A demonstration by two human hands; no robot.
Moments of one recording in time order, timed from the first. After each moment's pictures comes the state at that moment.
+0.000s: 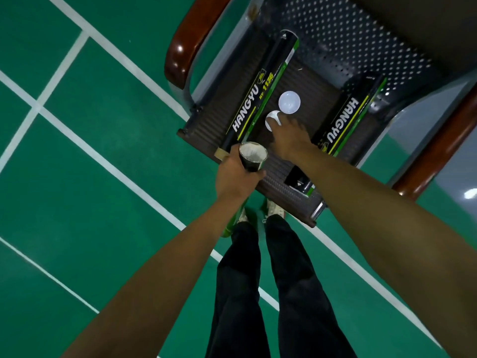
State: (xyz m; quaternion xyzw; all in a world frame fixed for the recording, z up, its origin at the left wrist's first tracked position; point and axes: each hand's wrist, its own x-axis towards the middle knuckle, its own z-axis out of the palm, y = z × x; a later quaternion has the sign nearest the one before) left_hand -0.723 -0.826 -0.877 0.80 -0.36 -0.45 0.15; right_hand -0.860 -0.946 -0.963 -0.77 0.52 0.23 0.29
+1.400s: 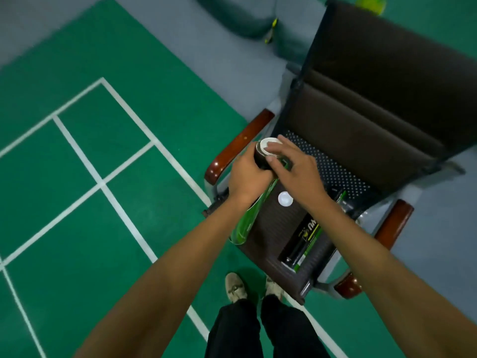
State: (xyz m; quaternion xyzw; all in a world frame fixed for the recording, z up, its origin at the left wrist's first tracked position) left_hand -0.716 -0.960 -0.629 0.76 -0.44 -0.35 0.33; right_hand -0.847 -1.004 -0.642 -0.73 0.46 -0.31 0.40
